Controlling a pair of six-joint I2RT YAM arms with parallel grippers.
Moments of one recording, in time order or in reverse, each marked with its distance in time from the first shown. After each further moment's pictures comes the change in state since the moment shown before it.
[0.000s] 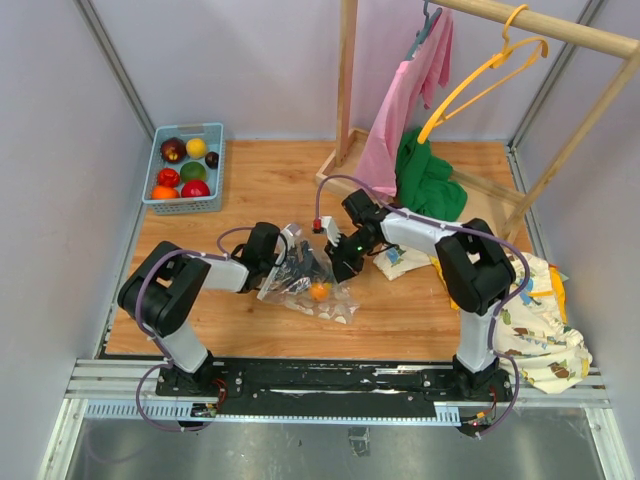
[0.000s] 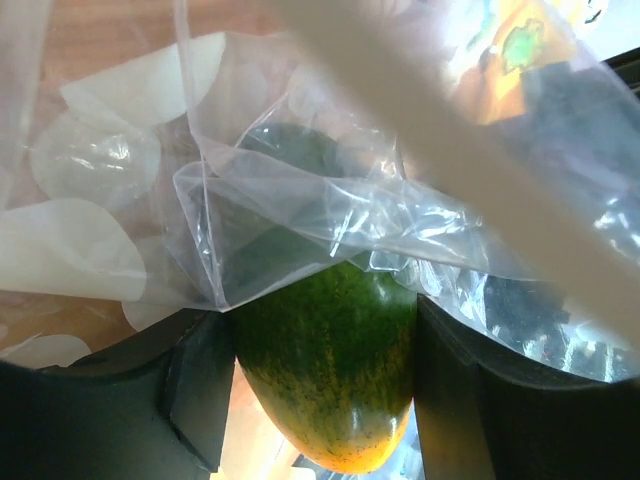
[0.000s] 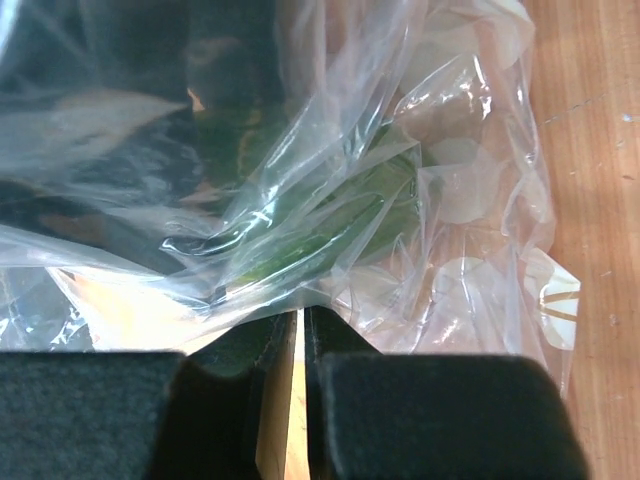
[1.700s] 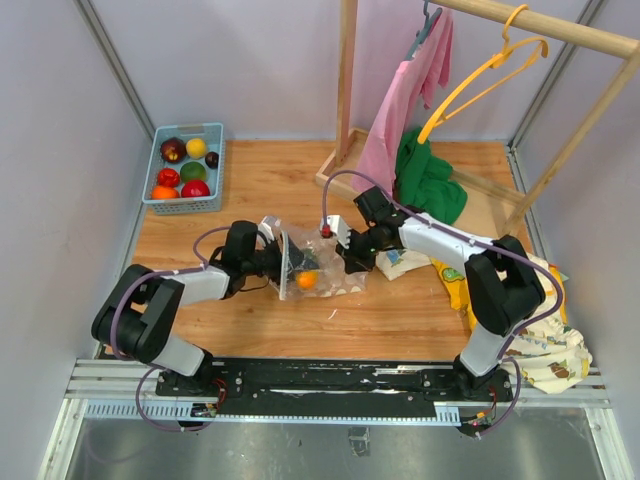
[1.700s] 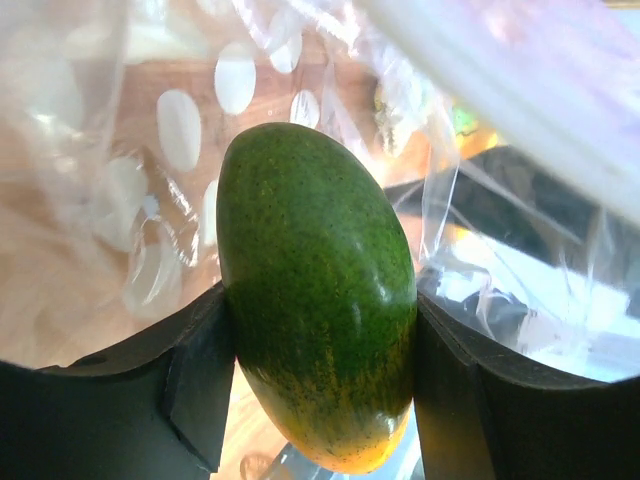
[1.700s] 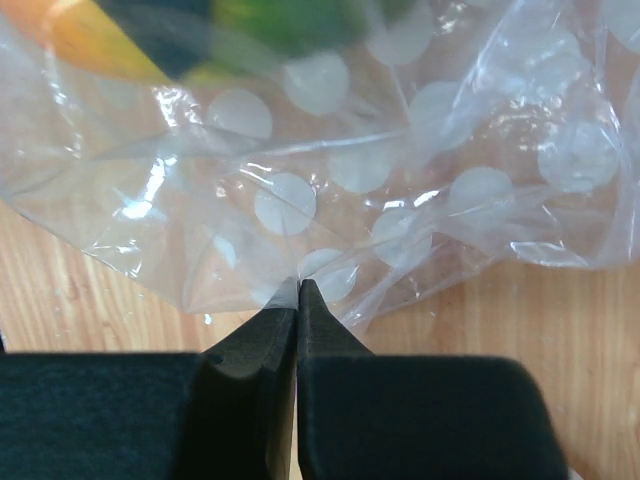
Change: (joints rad) left arm 0.098 -0.189 -0.084 0.003 -0.041 -0.061; right arm 0.000 -0.203 -0.097 0.002 0.148 -0.217
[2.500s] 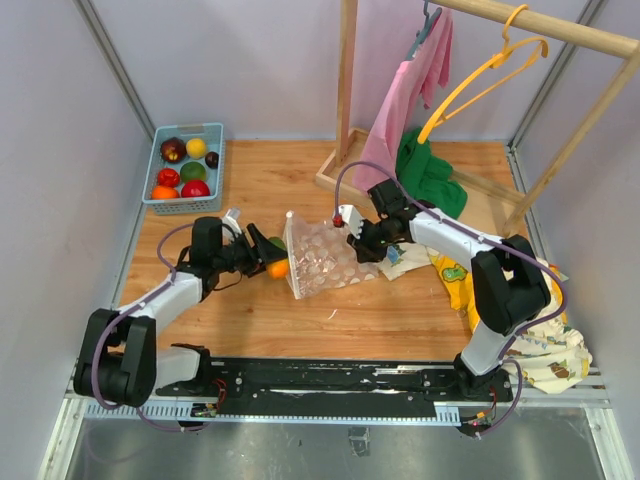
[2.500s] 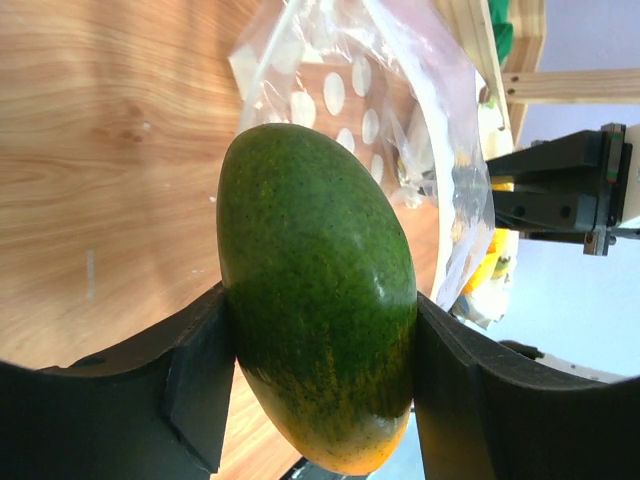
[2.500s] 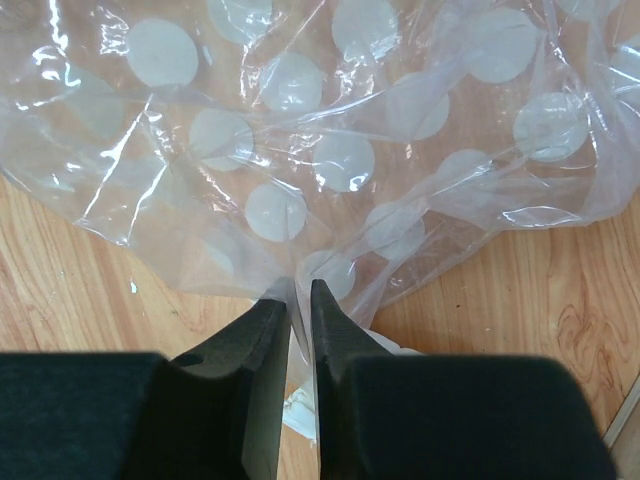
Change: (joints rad) left arm 0.214 -0.243 -0.019 -0.234 -0.001 0.121; right arm -0.102 -0.013 0.000 0.017 0.091 -0.011
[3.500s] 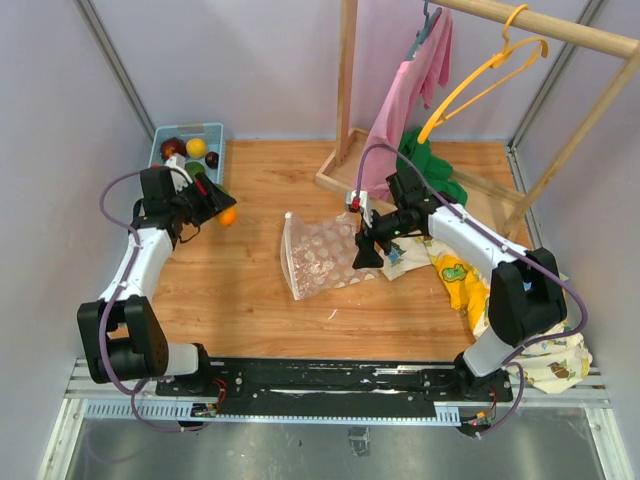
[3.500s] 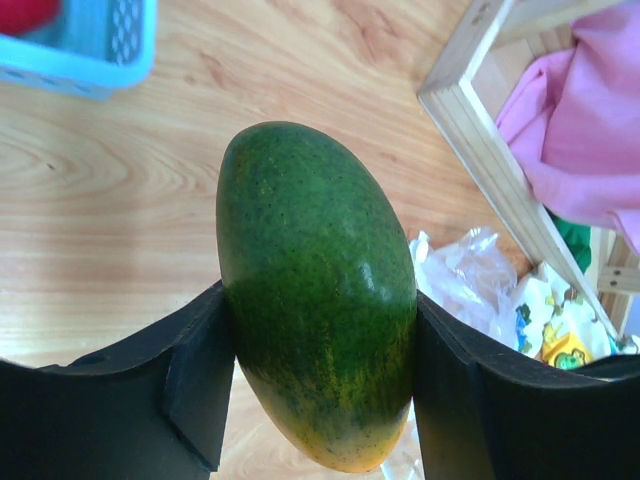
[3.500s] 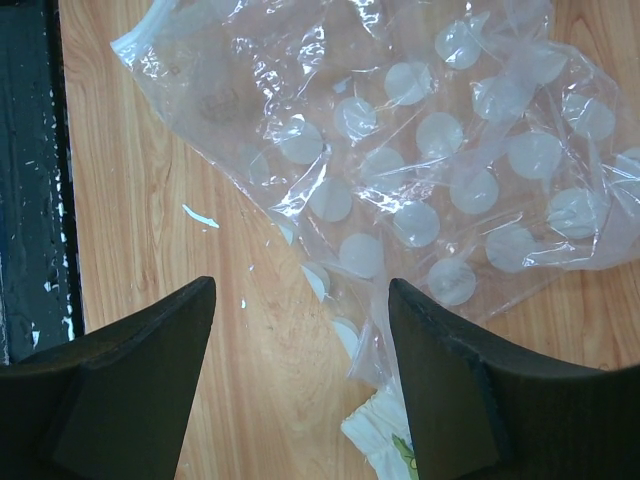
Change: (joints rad) left arm 0.322 0.076 0.458 -0.402 -0.183 0.356; right arm -0.074 -0.099 0.032 -0.087 -0.336 -0.007
